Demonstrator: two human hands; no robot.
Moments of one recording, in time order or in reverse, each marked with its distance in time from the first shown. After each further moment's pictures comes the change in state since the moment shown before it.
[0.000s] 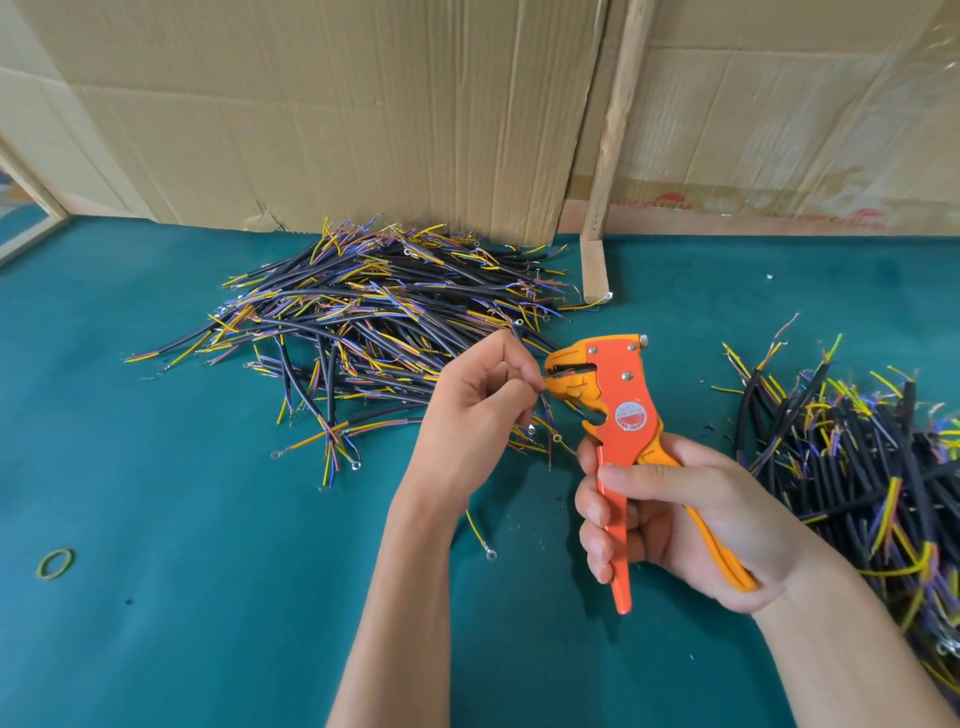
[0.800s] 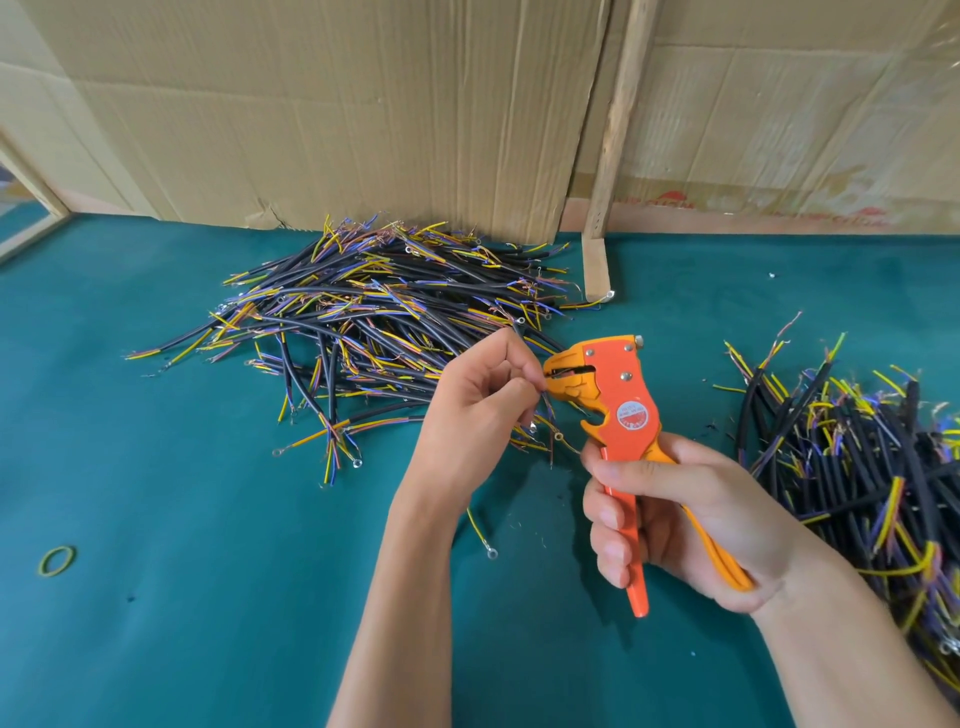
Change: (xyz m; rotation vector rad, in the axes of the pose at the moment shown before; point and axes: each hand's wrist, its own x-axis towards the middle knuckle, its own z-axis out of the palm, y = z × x) left_hand 0.000 0.002 0.000 -0.001 0.001 -0.013; right_hand 0.001 0.001 0.003 -0.028 0.046 0.017
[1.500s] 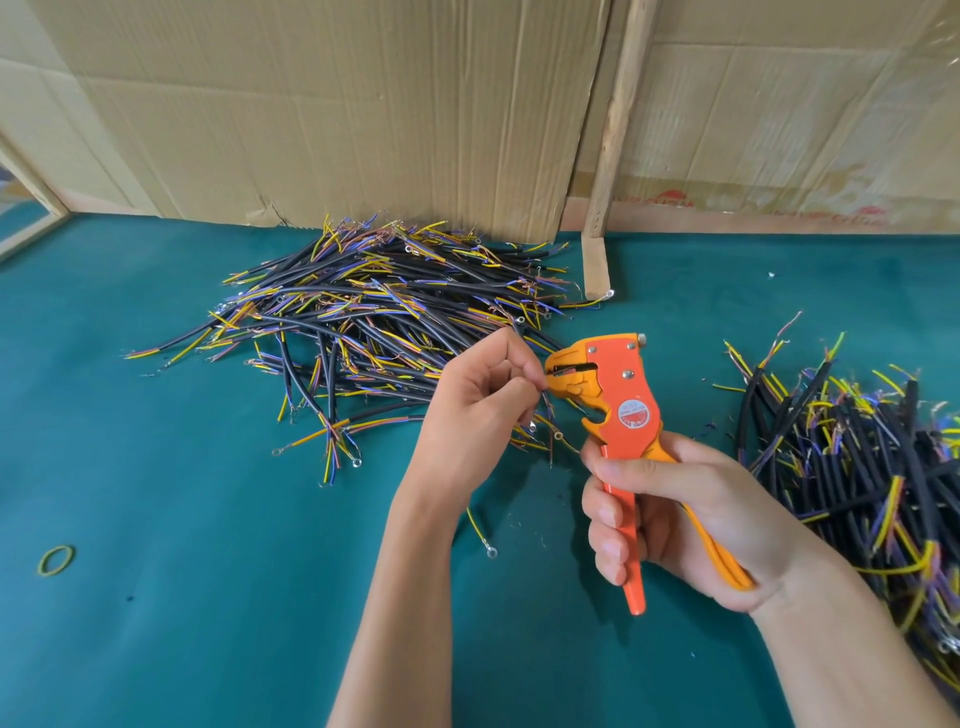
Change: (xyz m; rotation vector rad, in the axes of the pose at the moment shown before) left_hand 0.000 0.000 -0.001 0.006 0.000 -0.012; right_hand 0.000 0.000 -0.001 -0.014 -0.014 -0.009
